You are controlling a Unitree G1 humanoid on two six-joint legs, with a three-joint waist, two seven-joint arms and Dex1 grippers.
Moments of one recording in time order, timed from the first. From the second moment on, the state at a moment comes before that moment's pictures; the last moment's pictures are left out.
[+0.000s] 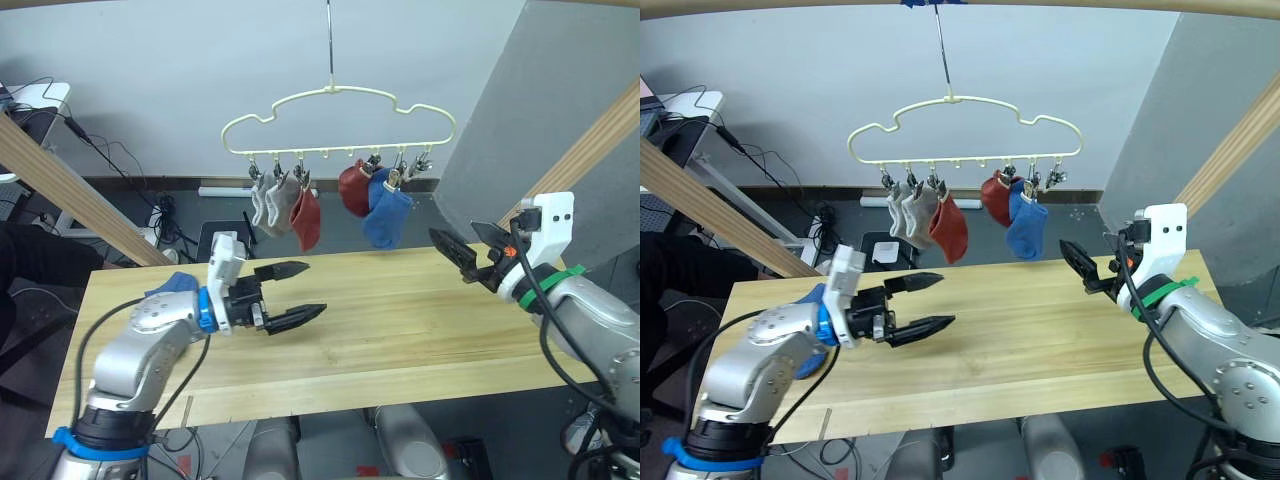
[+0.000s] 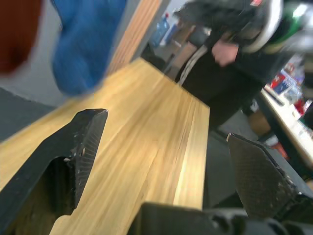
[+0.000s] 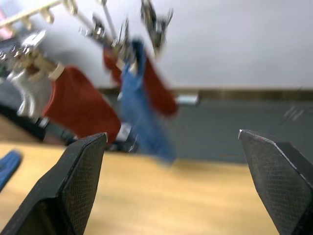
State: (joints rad) left arm -0.16 0.65 0.11 -0.35 -0.69 0.53 -1.02; right arm -0.24 -0.54 -0.21 -0.70 0.98 0.91 -0.18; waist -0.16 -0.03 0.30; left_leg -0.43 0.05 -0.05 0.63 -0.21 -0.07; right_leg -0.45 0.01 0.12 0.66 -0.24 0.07
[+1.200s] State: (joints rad) left arm -0.09 0.66 0.24 -0.67 -0.92 0.69 -0.69; right arm -0.38 -0.16 0.05 -0.41 0.14 0.48 -0.13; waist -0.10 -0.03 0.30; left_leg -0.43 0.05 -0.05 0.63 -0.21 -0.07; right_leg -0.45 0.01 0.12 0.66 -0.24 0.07
